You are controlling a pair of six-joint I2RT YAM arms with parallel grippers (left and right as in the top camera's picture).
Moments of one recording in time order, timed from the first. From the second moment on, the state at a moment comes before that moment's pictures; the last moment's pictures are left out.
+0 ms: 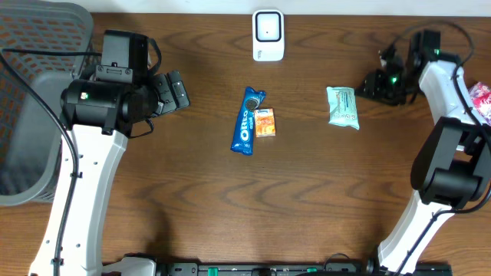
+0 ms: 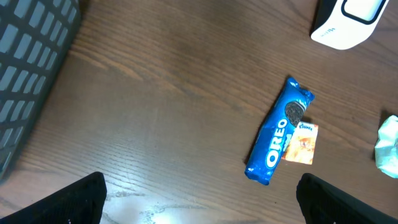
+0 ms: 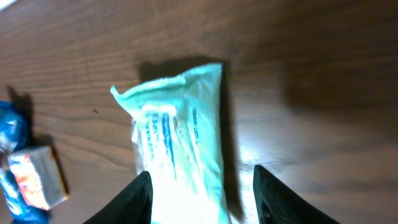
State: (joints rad) left arm -0.14 1.45 1.58 -1.18 -0.02 -0.45; right arm -0.21 2.14 1.66 -0.89 -0.47 -0.01
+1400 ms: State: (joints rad) left arm -0.14 1.45 1.58 -1.18 -0.02 -0.45; right arm 0.11 2.05 1.54 -0.20 -0.58 0.43
